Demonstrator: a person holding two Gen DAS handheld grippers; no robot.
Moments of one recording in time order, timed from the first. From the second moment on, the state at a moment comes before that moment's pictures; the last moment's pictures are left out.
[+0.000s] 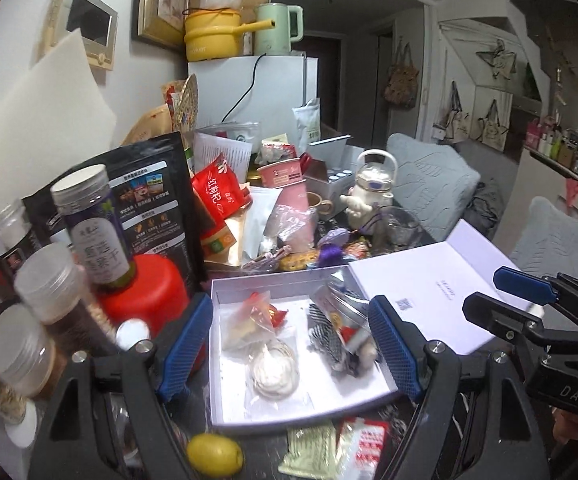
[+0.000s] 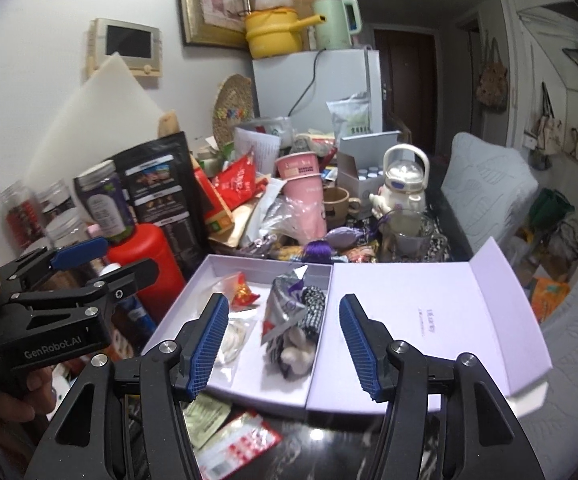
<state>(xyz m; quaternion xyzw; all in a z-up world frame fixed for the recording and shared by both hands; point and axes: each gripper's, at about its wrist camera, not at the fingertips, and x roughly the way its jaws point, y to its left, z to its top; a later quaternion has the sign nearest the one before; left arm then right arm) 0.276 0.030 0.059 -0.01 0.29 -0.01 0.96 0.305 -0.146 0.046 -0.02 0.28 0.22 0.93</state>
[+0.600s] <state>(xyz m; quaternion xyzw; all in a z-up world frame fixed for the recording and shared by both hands) 0.179 0.031 0.038 -0.02 0.30 -0.03 0.95 0.201 -0.149 0.017 -0.02 0.30 0.23 0.92</state>
